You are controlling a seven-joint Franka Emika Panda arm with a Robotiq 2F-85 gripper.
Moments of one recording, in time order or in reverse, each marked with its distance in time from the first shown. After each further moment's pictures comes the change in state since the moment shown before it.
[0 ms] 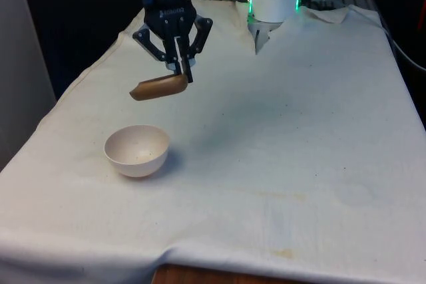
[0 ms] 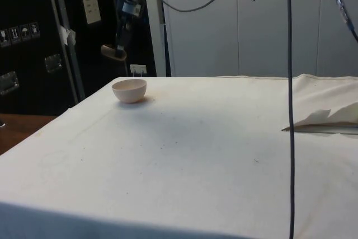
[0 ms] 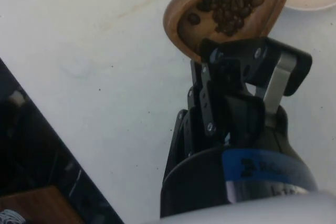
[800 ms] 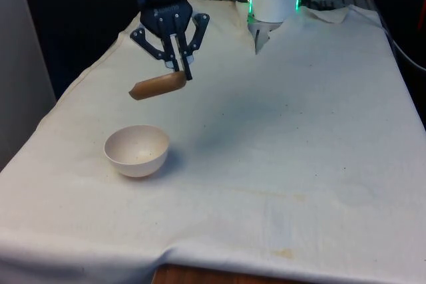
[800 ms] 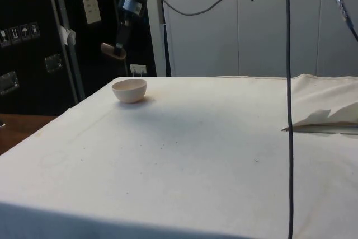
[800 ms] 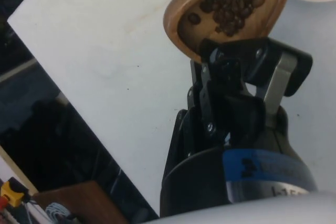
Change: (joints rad) arm -0.004 0.004 -0.024 0.010 0.135 -0.043 0.008
